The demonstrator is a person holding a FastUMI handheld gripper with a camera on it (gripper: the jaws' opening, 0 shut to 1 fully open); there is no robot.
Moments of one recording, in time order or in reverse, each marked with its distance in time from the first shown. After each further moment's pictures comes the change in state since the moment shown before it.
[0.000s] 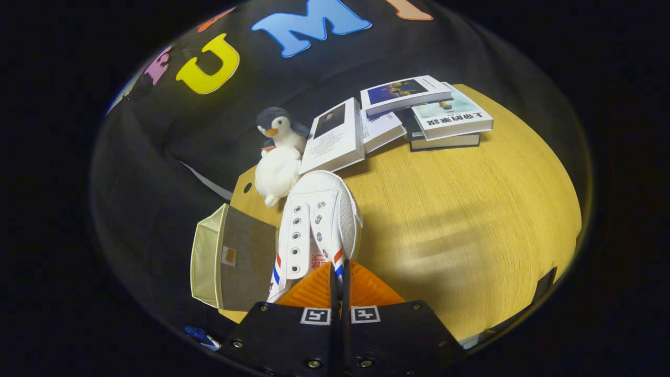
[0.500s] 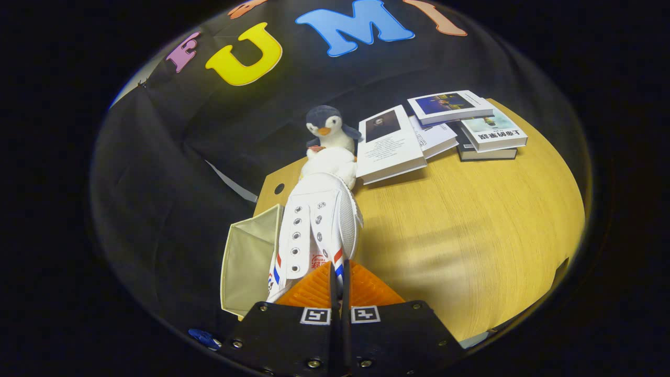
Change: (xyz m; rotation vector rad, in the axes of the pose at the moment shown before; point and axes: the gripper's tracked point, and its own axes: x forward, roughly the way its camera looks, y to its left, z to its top) arm 0.004 0.126 -0.004 -0.049 -0.042 0.055
